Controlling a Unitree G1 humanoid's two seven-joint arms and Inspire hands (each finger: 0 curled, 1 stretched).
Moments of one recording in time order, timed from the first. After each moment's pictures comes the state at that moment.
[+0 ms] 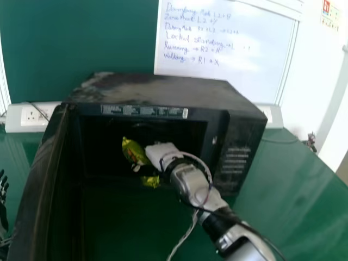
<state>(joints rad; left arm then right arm) 0.21 0.24 0.58 0.08 -0.40 -0.27 -0.14 -1.02 -0.13 0.63 0.87 -0.97 0.05 0.16</state>
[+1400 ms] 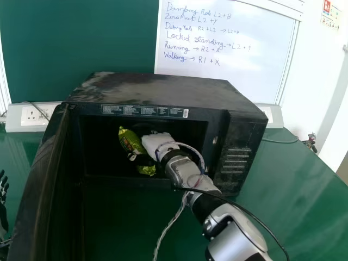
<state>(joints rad) 0.22 0.24 0.58 0.09 -0.40 -0.28 -0.16 -1.21 -0.04 0.67 1.25 -0.89 -0.04 -0.05</state>
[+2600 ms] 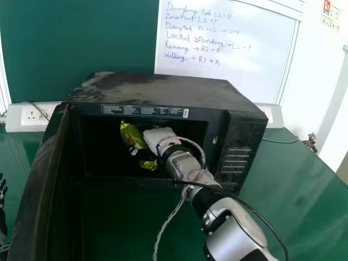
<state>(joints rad) 0.28 0.21 0.58 0.03 -0.41 -0.29 -0.15 -1.27 -0.03 0.67 1.32 -0.87 -0.03 -0.11</state>
